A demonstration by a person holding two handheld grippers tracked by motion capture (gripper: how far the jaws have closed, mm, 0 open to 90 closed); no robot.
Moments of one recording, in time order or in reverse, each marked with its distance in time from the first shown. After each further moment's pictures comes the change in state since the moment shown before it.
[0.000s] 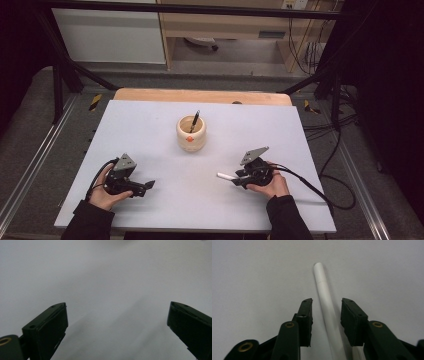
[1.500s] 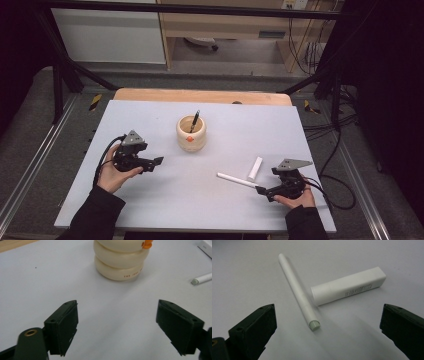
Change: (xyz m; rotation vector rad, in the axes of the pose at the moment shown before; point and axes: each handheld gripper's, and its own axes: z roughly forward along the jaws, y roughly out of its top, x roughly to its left) left arm 0.004 0.064 -0.002 -0.065 0.006 -0.002; right arm -0.012 -0.076 -0.049 -0.212 -0.139 0.235
